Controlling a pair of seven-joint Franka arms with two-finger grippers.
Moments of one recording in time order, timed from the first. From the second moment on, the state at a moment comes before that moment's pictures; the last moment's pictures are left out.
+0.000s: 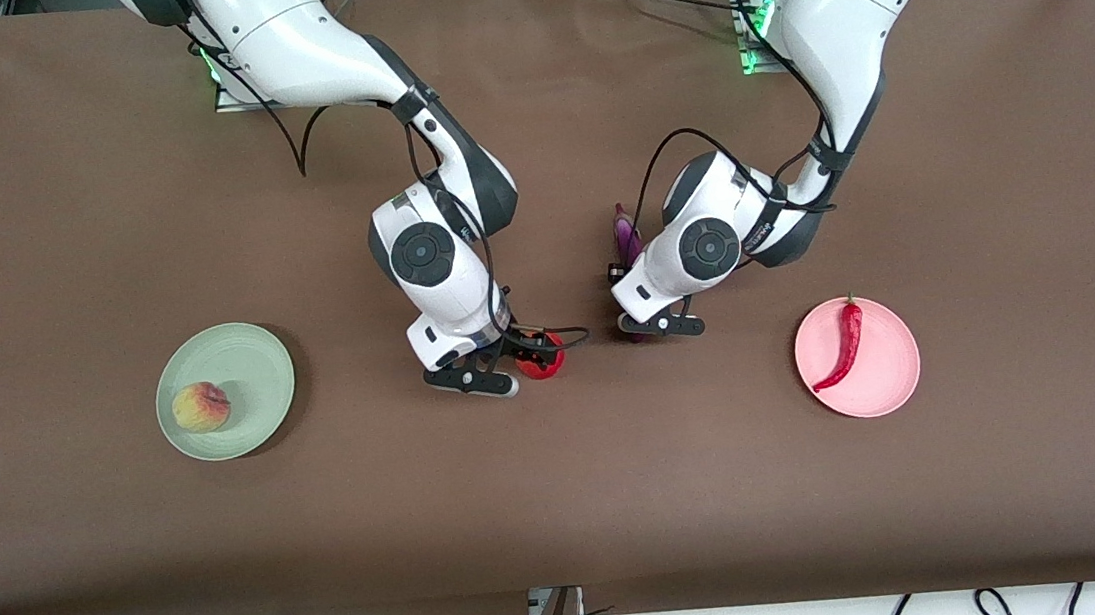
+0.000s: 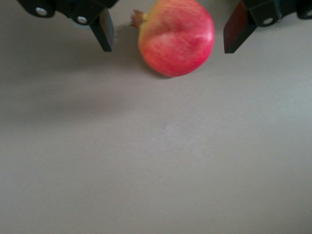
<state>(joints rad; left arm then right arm) -0.22 0.68 -0.35 -1.73 -0.03 2.23 -0.40 0.71 0.84 -0.12 -1.33 0.24 2.39 0.75</state>
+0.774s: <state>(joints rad) 0.09 0.57 -0.31 -1.59 0.38 1.83 -0.07 0.73 0.92 -0.09 -1.33 0.24 2.51 0.76</state>
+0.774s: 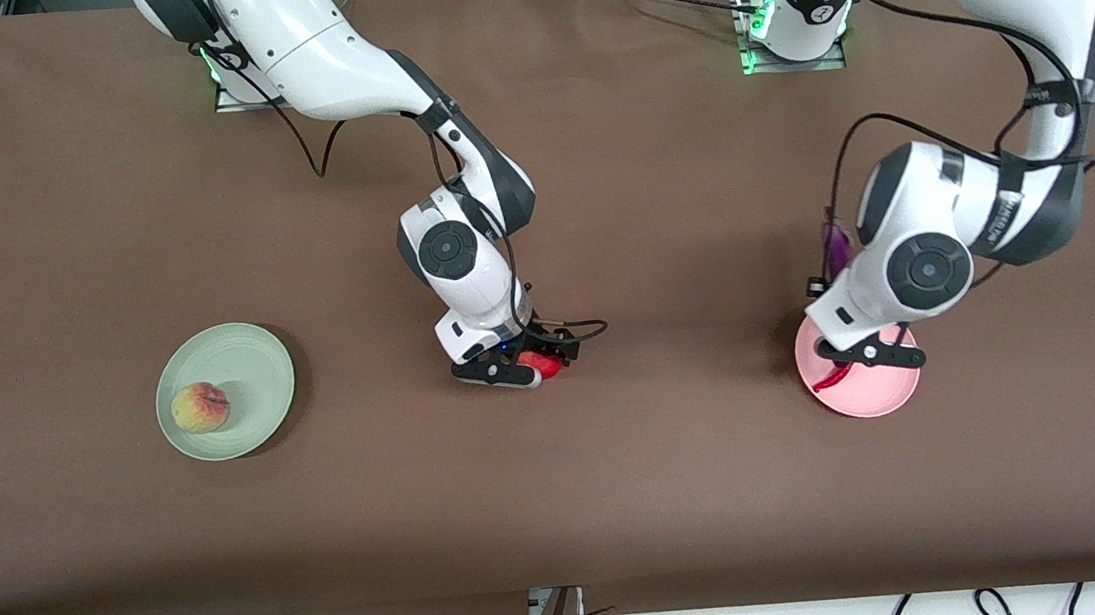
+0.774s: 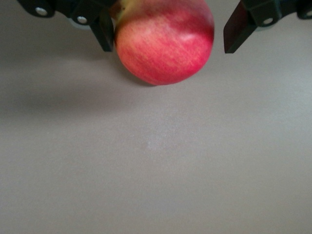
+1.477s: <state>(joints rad) 0.16 0.70 -0.29 -1.52 0.42 2.05 0.12 0.67 0.87 -0.12 -1.30 0.24 2.30 0.60</state>
